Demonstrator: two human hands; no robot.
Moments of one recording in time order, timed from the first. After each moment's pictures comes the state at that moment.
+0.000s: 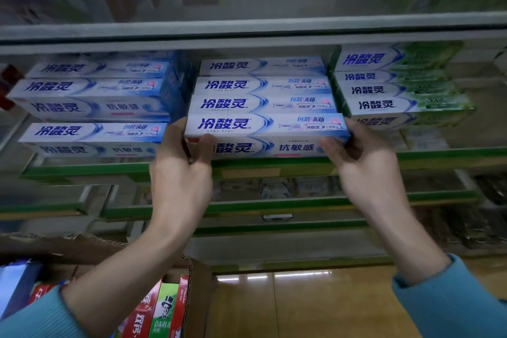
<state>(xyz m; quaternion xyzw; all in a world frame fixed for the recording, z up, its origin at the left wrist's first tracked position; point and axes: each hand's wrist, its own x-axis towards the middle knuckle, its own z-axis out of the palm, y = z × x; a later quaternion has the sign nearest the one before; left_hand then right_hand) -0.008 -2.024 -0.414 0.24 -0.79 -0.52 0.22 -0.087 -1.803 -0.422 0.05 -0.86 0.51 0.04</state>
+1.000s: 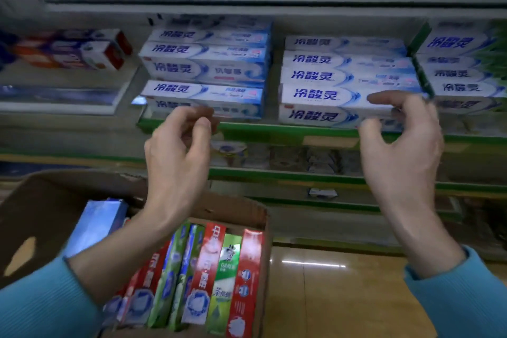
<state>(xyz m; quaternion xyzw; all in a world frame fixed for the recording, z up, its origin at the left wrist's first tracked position) 0.091 -2.122 -0.394 0.24 -0.82 -0.44 0.28 0.001 -1.896 -0.382 0.06 -0.86 0.48 0.16</state>
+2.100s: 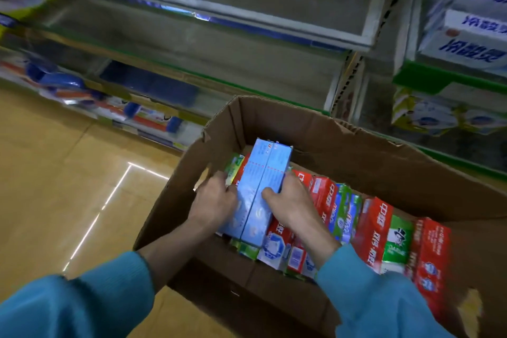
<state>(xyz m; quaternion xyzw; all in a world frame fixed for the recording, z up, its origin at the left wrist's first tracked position) 0.321 -2.384 -0.557 0.49 -0.78 -0.37 -0.12 0.224 -2.270 -0.576 0.15 -0.87 0.30 -0.36</state>
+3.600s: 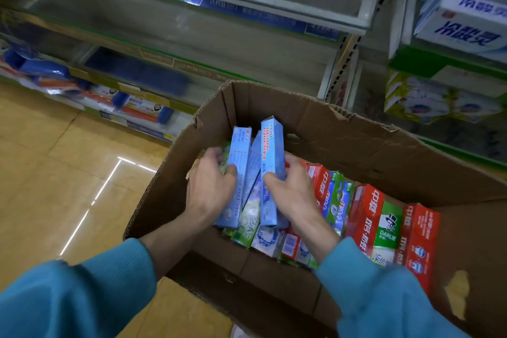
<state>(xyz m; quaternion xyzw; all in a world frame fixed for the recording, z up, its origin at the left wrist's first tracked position) 0.318 -2.377 -0.558 0.49 -0.78 -0.38 0.02 0.232 -2.258 -0.563 0.07 -0.84 0.43 -0.33</state>
